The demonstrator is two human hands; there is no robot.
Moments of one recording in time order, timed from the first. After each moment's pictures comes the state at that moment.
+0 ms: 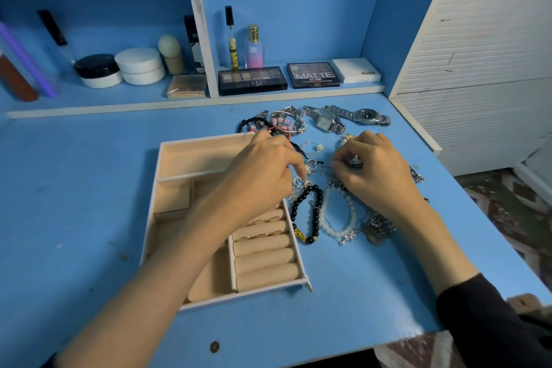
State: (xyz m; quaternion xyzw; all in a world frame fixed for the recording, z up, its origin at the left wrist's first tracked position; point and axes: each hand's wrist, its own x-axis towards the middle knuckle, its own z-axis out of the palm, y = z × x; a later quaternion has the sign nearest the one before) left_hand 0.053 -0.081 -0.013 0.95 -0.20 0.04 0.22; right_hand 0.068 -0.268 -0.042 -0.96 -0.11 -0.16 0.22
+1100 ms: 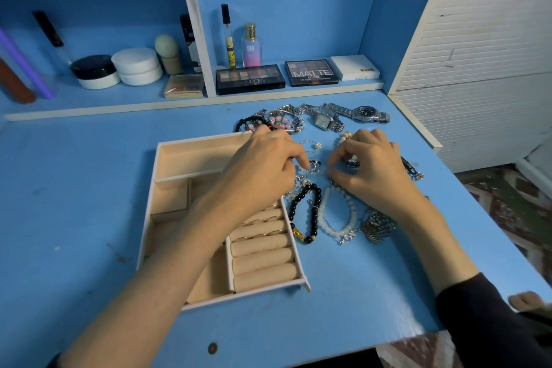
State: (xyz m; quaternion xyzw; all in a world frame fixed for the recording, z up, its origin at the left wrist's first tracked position) left_hand 0.058 -0.086 -0.011 0.95 -0.20 0.06 0.23; right_hand 0.068 -0.272 -0.042 -0.95 -0.14 -0.14 0.22
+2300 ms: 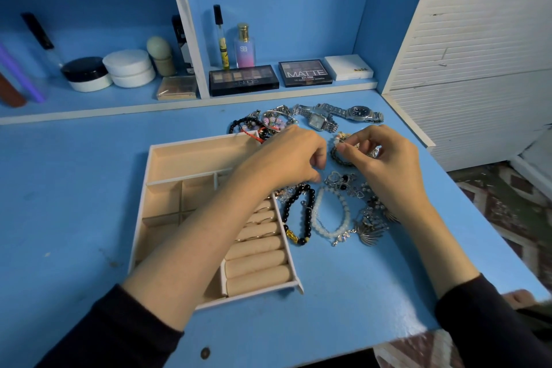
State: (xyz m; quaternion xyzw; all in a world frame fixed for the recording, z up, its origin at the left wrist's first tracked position) left_hand 0.090 -0.124 -0.005 0.95 -0.26 -0.05 0.16; right_hand 0.064 -0.280 -0.038 -0.87 -0.03 -0.19 0.46
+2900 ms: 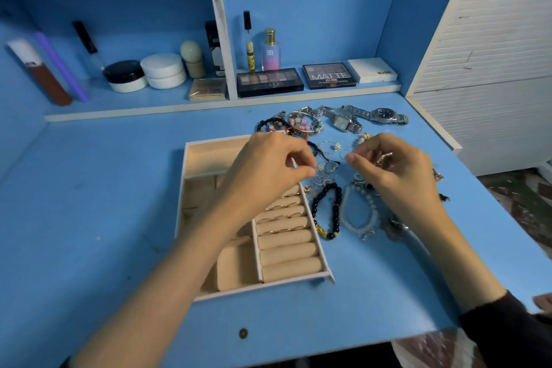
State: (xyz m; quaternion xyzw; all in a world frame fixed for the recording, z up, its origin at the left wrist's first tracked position) left_hand 0.040 -0.066 0.006 0.93 -0.17 0.06 0.33; right_hand 0.045 -0.258 -0.034 -0.85 -0.08 -0.17 0.49
